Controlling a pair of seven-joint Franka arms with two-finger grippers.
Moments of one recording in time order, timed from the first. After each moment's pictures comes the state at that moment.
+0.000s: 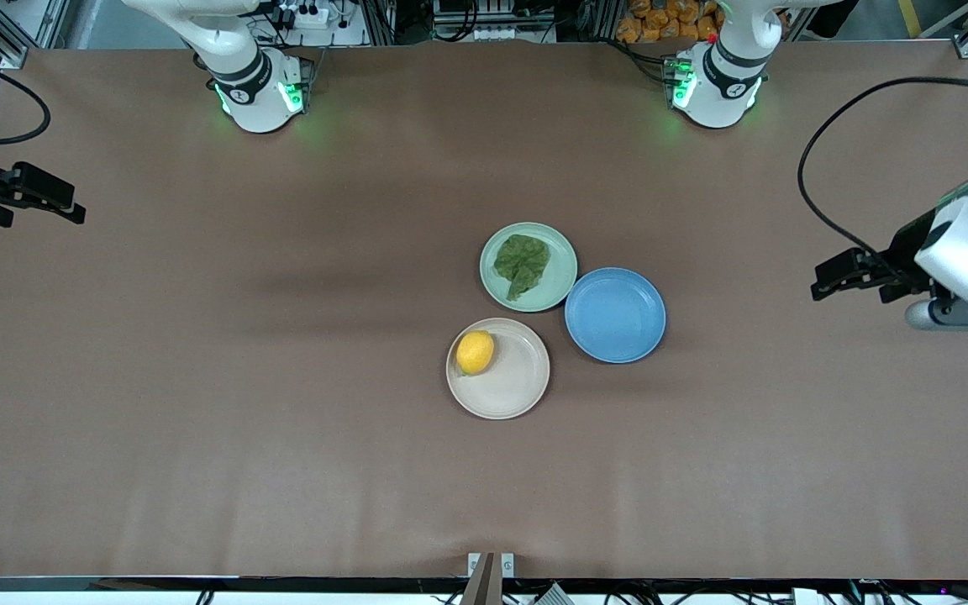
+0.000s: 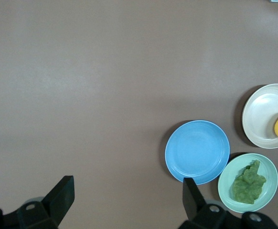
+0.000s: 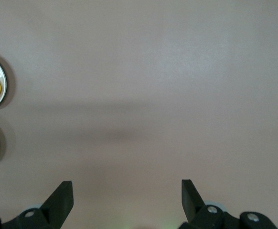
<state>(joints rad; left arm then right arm) -0.02 0.21 -0.08 -1.48 -0.08 1.72 -0.07 -0.04 0.04 0.00 -1.49 0.06 1.45 -0.04</state>
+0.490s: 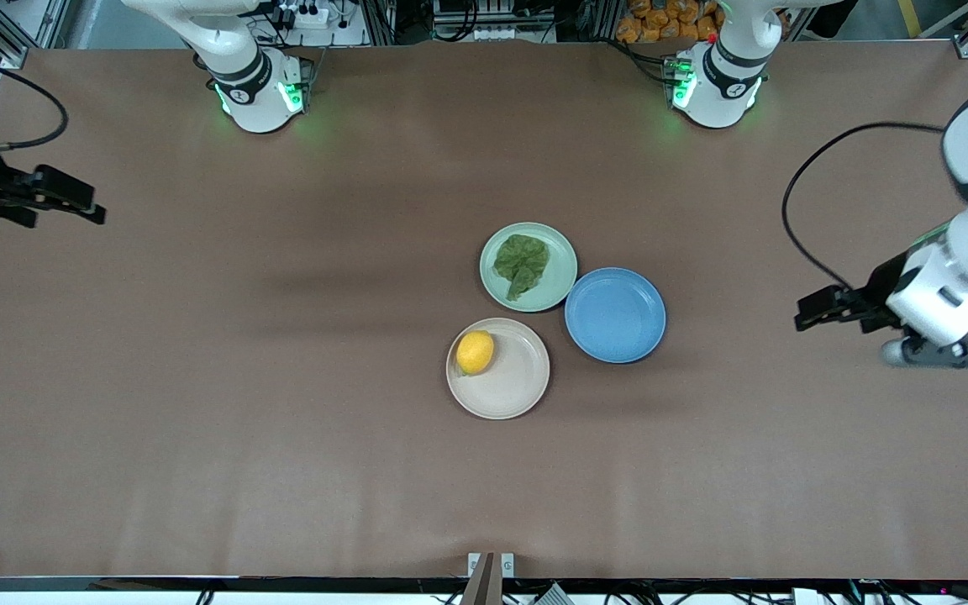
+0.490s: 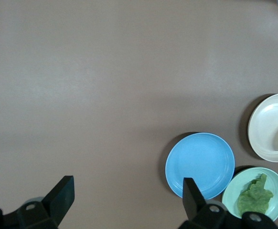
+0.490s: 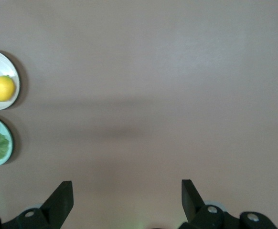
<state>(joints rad) -0.03 0.32 -0.08 -1.47 -0.08 1.82 -0.07 0.01 0.04 0.01 -1.51 0.12 1.46 0.06</state>
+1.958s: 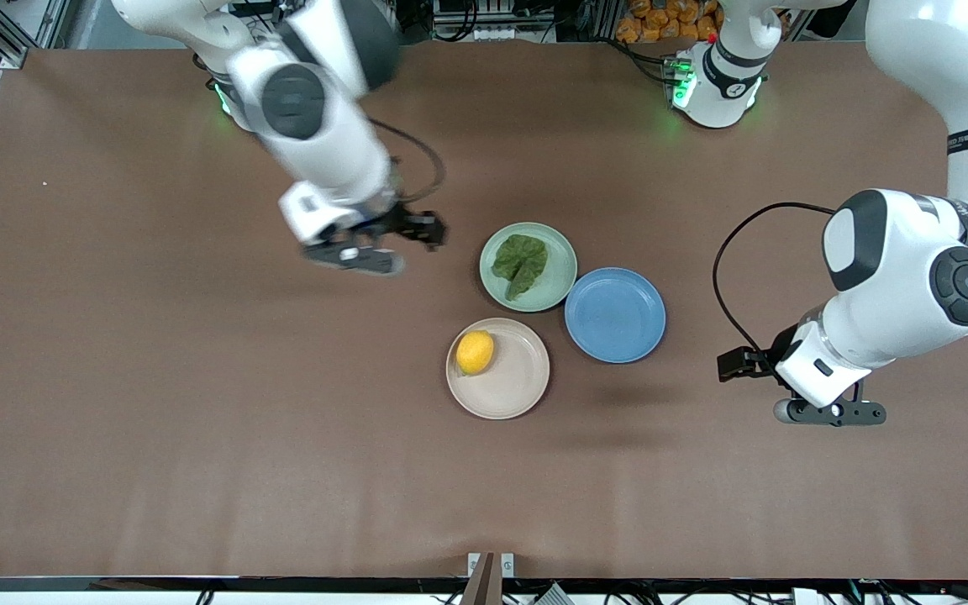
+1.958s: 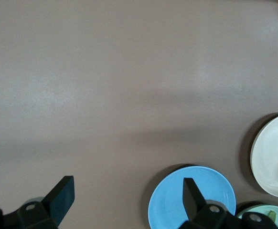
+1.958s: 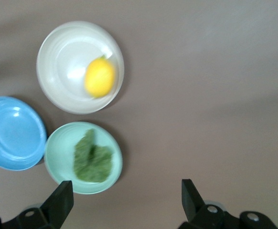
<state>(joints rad) -0.10 0.48 -0.09 -1.46 -0.08 2.01 -0.11 0.68 0.34 0.02 -1.55 0.14 1.90 0.91</state>
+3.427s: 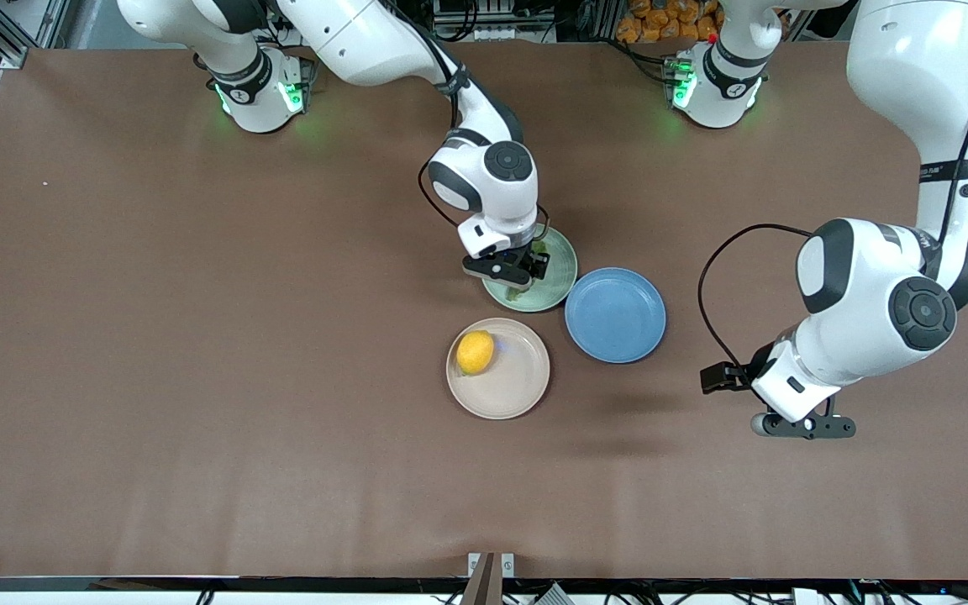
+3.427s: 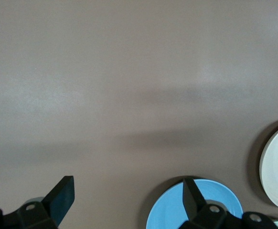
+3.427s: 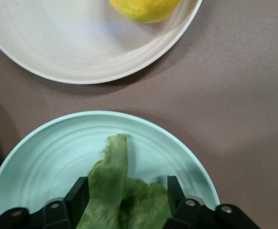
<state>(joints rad) -0.12 0.55 -0.09 -1.46 -0.08 2.09 -0.11 0.93 0.79 -0.01 -1.54 -0.08 2.43 1.33</state>
